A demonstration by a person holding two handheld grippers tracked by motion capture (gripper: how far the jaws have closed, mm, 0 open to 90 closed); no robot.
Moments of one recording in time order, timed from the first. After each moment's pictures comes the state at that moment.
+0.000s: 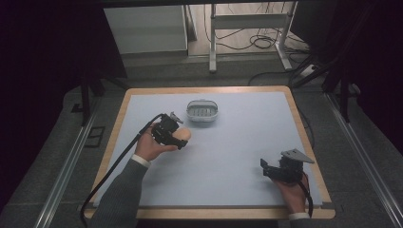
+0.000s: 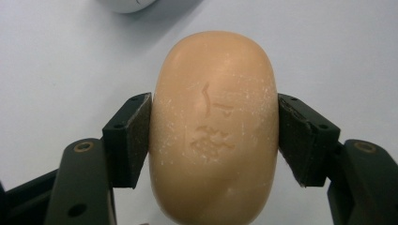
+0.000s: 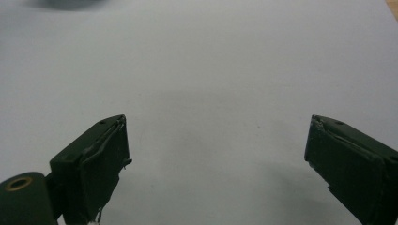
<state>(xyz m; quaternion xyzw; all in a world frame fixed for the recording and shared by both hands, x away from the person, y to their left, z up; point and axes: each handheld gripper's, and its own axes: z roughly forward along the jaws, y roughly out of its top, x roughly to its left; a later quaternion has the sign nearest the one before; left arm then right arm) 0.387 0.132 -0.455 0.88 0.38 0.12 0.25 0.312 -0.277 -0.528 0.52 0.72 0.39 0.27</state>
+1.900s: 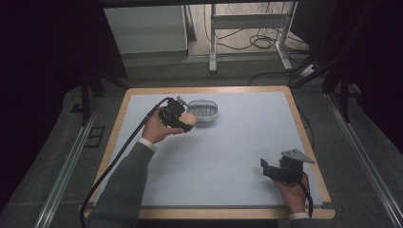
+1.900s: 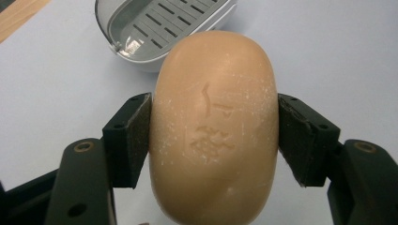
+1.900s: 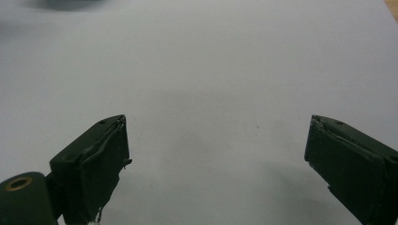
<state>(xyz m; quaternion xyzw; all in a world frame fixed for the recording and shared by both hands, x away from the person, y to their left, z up) 0.435 0.120 -0.434 0.88 0.37 0.13 0.26 0.312 -0.277 -0.528 0.52 0.71 0.39 0.26</state>
